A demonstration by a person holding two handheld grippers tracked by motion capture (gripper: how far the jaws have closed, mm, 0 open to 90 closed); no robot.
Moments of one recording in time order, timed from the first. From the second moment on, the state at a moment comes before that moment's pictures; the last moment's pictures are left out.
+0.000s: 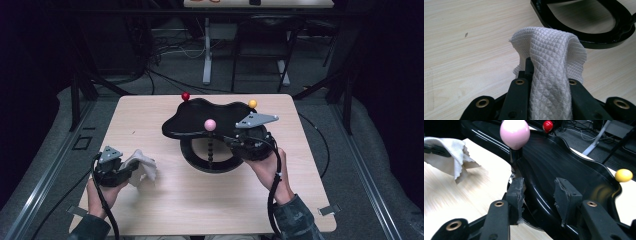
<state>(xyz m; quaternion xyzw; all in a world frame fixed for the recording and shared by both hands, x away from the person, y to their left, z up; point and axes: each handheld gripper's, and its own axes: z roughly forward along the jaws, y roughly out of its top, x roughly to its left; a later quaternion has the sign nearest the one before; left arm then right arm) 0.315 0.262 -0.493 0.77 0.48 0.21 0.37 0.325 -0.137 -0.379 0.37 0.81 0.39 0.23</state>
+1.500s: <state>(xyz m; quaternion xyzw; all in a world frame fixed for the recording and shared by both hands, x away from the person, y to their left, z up) 0.315 0.261 -0.492 0.77 0.48 0.21 0.37 0.367 -0.094 -0.379 0.35 0.80 0.45 0.19</state>
